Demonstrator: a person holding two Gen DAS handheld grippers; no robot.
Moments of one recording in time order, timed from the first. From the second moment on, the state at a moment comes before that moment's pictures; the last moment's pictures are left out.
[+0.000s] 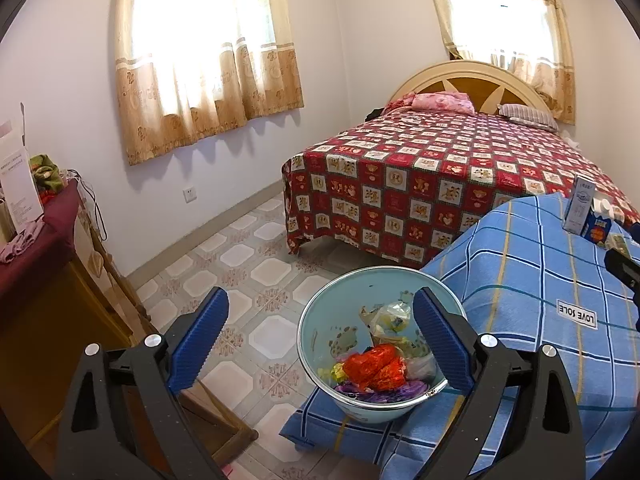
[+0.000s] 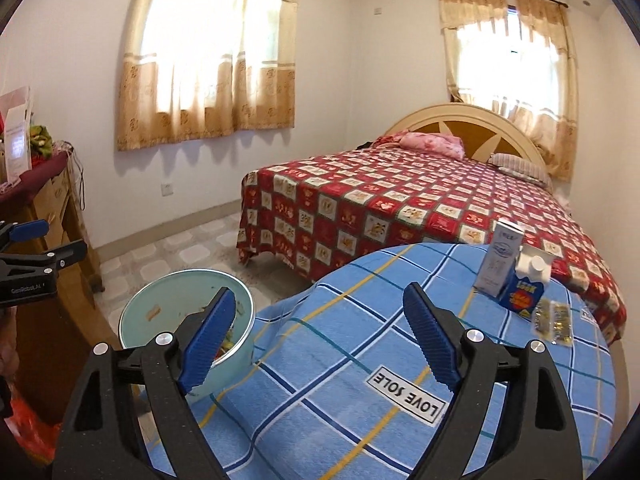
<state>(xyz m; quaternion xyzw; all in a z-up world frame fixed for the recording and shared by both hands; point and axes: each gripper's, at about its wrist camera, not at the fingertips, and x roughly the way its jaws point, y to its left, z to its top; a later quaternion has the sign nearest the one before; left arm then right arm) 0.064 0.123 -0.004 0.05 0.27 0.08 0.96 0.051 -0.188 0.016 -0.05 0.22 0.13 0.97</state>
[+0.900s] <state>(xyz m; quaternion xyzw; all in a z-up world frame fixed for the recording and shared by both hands) 0.060 0.125 0.004 0.04 0.27 0.09 0.96 0.044 -0.197 0.020 -0.04 0.22 0.12 0.97</state>
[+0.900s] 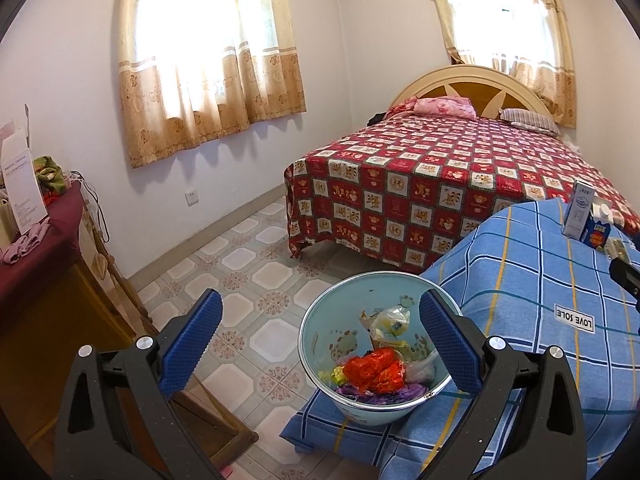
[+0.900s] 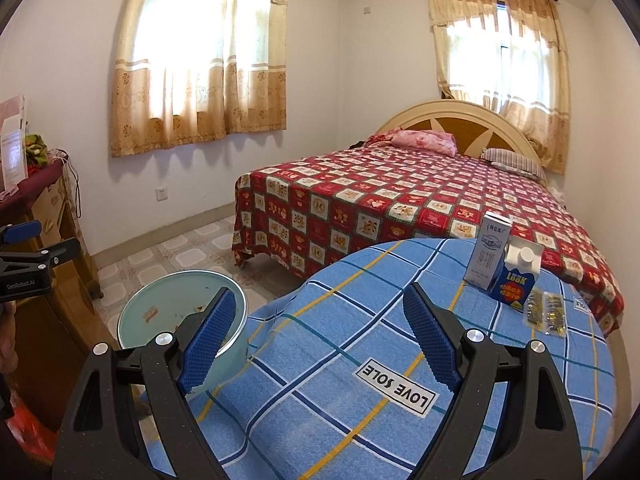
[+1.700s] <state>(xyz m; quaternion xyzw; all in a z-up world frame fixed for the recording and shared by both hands) 0.062 0.127 0.004 0.05 0.27 0.09 0.96 0.037 -0.195 0.015 -0.04 0.22 0.12 0.97</state>
